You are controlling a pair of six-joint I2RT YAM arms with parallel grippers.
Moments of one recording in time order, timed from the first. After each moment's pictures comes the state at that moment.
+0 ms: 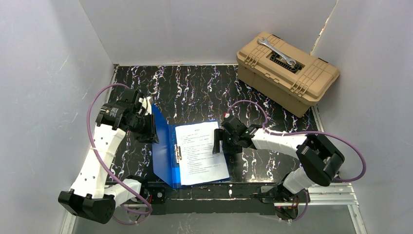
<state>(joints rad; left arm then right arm) -0.26 1.10 1.32 -1.45 0.18 -0.34 0.87 1.49 0.79 -0.35 -0.07 0.77</state>
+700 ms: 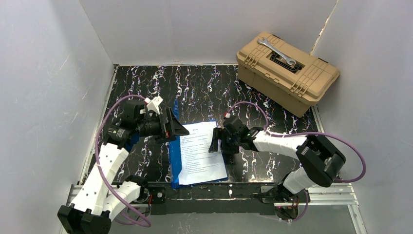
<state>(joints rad) -0.27 0.92 0.98 -0.86 0.66 -0.60 0.87 1.48 0.73 -0.18 -0.15 0.84</state>
